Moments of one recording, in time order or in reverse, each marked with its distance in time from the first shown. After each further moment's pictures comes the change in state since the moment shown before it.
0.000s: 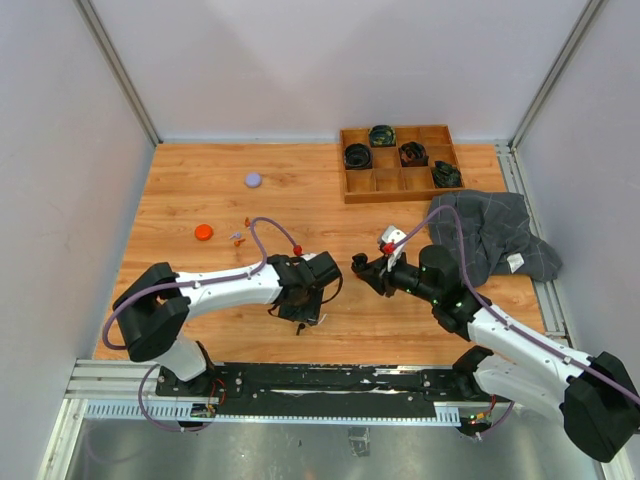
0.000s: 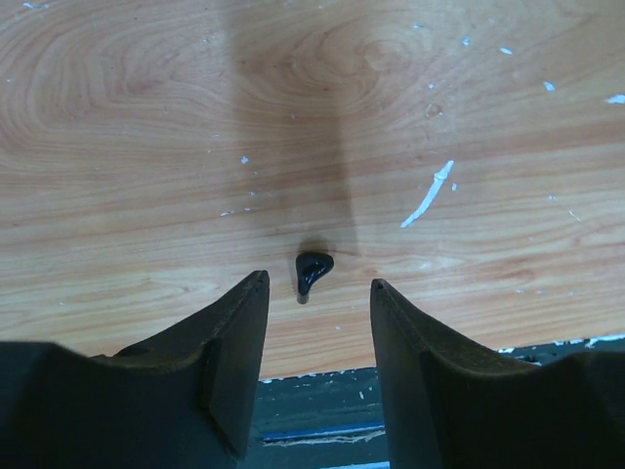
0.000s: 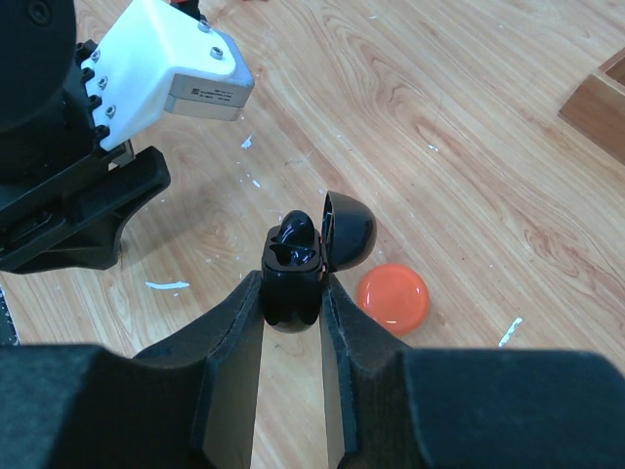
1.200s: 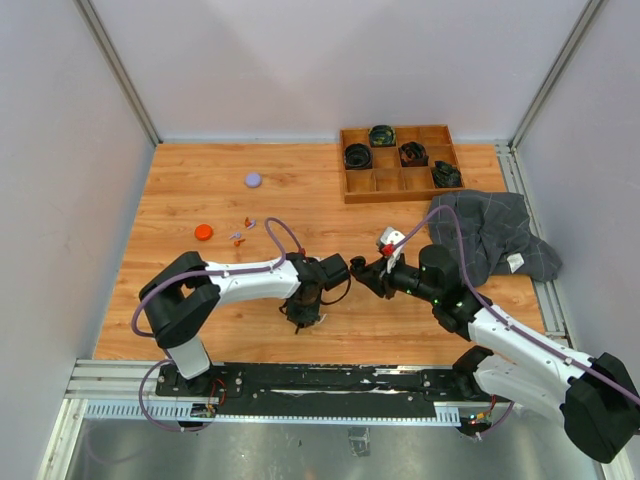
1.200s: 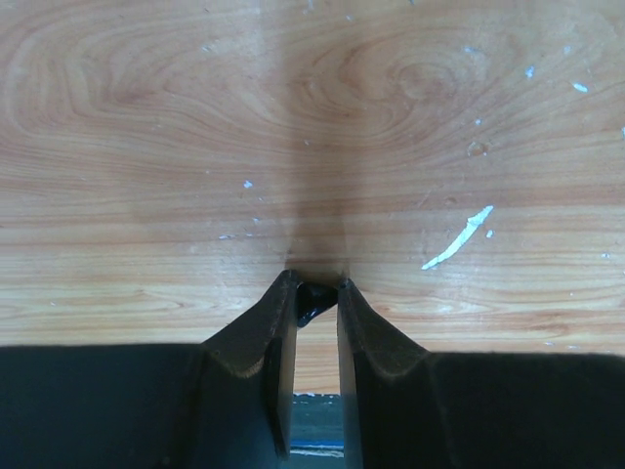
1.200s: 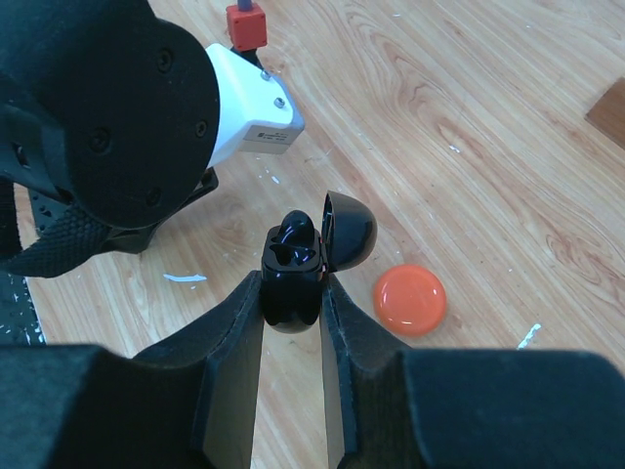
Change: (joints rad) left arm -0.001 0.169 0.079 -0.063 -0.010 -0.051; right arm 0.000 -0.006 0.006 -0.028 -0.037 -0.001
